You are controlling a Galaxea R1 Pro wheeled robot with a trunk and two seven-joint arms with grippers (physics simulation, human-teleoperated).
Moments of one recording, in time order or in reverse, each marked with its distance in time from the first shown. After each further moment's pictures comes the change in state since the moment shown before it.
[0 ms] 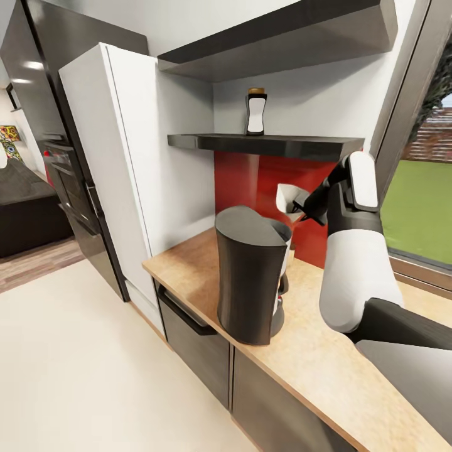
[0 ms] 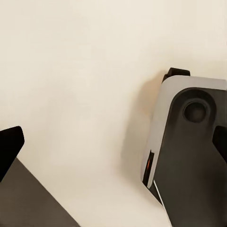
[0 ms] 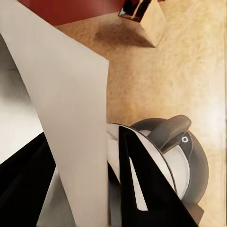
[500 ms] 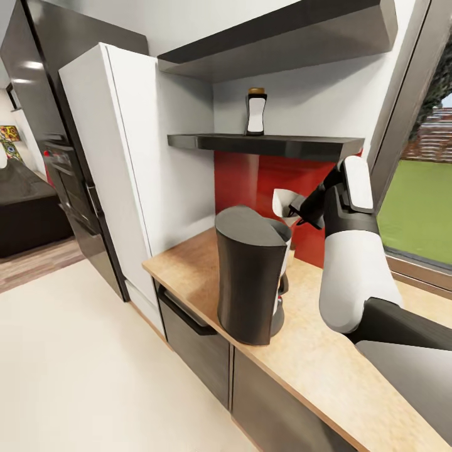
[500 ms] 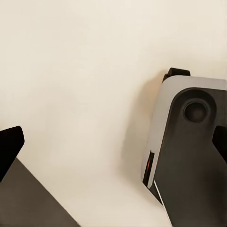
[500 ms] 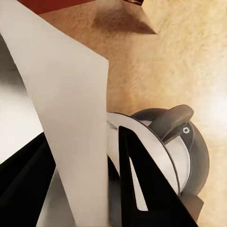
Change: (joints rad) left arm -0.001 0.001 0.000 0.002 -0.001 0.000 -0.002; right arm 0.003 0.002 -0.003 0.042 -0.017 0.000 0.001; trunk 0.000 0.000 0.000
